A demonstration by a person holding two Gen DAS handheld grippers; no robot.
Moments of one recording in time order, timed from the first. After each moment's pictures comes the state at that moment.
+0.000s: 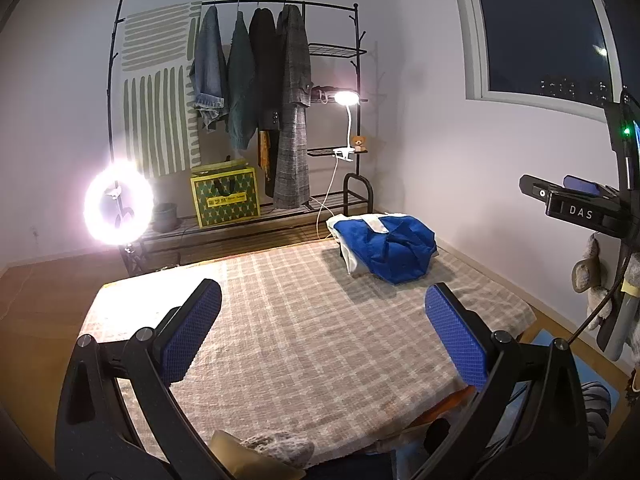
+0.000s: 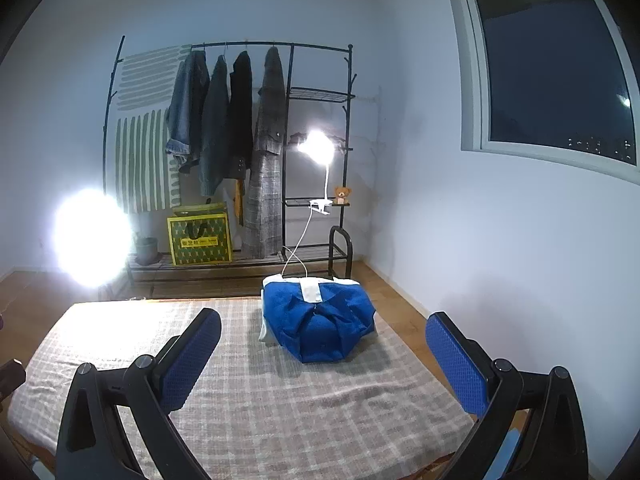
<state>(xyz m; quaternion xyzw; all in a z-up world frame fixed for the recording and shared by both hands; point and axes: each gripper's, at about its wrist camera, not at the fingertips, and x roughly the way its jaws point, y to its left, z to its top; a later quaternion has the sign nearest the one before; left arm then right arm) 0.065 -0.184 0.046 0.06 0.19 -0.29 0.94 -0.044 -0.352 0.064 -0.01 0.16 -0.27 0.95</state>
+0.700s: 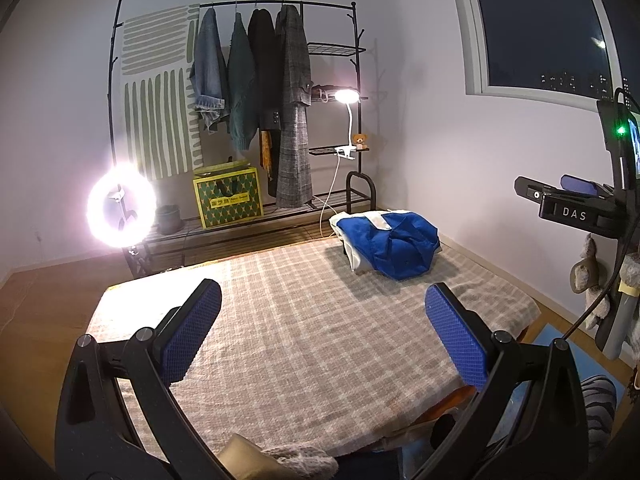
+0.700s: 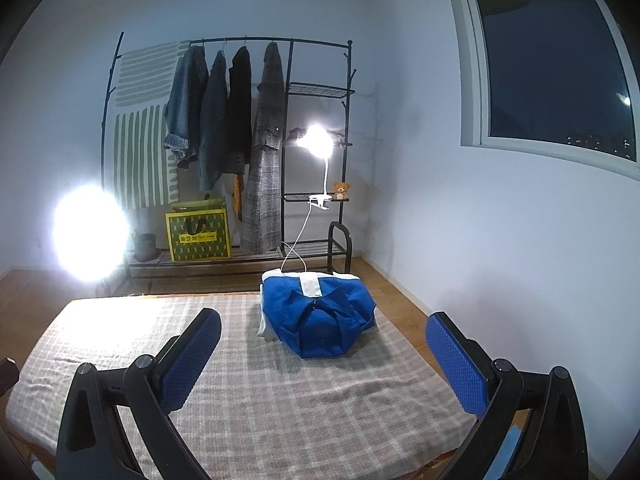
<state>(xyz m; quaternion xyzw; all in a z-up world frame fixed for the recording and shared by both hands) 0.066 -0.183 0.044 0.07 0.19 -0.29 0.94 -0.040 -0.353 0.053 0.00 0.16 -0.26 0.95</state>
